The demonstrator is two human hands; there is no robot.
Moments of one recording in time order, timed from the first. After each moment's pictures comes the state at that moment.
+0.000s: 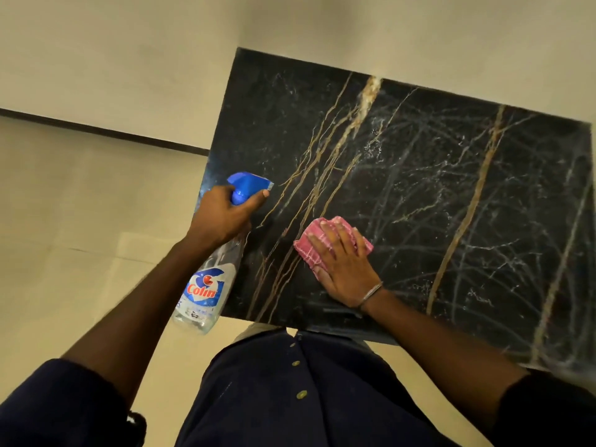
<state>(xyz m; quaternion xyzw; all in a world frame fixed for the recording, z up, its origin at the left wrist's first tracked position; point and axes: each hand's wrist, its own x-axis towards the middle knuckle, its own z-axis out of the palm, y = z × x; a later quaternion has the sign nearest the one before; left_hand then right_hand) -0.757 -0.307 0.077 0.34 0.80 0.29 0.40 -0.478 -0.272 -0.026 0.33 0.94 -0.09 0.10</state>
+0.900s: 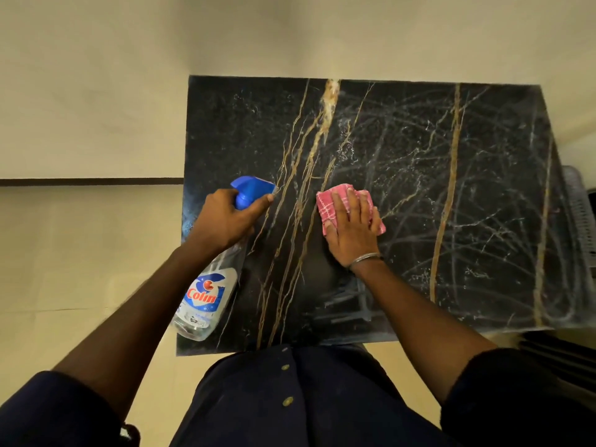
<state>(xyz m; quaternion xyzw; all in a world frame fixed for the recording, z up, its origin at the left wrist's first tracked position) -0.762 -0.253 0.079 0.45 0.74 0.26 0.43 -0.505 -0.214 -0.029 0.62 0.77 -0.14 0.05</state>
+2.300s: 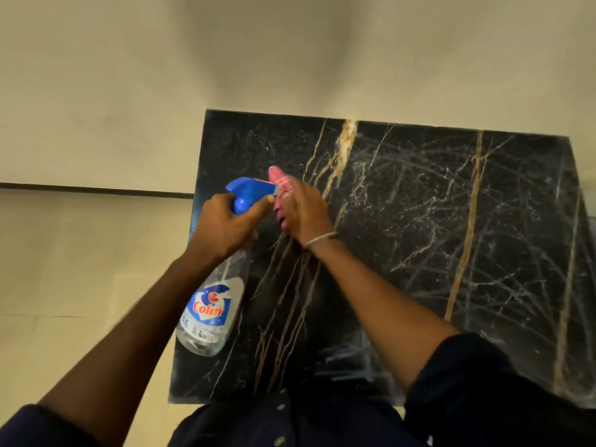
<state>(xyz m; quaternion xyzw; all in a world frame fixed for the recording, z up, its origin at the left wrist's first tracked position) -0.777 -0.192 0.103 0.40 0.76 0.33 0.40 -0.634 -0.112 0.020 0.54 0.73 -0.39 -0.18</state>
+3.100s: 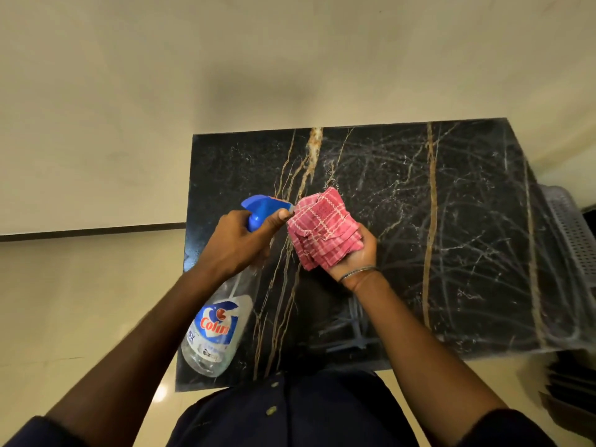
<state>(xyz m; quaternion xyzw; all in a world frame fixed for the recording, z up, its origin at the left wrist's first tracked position) -0.715 -0.246 0.151 0.50 0.70 0.29 0.42 -0.517 -0.199 0.048 0.36 -0.02 -0.82 -0.45</state>
